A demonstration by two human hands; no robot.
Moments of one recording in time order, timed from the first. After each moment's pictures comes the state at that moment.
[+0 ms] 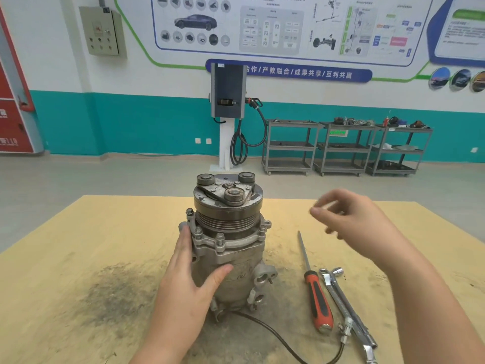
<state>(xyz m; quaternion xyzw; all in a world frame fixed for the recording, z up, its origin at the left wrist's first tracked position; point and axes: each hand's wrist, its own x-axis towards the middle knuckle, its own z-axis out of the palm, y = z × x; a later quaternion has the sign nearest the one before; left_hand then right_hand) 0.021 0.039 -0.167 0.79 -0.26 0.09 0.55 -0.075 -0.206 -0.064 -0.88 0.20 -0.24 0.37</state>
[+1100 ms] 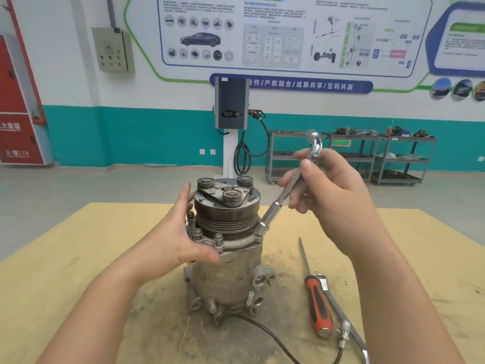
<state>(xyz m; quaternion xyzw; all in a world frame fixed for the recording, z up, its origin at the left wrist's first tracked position) 0.075 0.053 -0.100 0.77 -0.39 -0.08 0.50 -0.070 -0.153 -0.033 -0.72 -0.06 -0.36 0.59</state>
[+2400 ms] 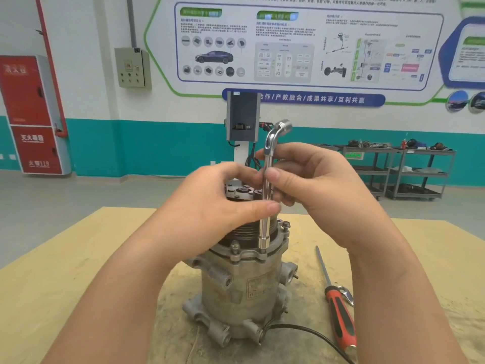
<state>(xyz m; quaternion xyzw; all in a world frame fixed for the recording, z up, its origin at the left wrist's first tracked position) 0.008 0.039 -0.031 0.79 -0.39 0.06 0.46 -0.050 -0.124 -0.029 -0.78 -0.13 -0.28 0.55</state>
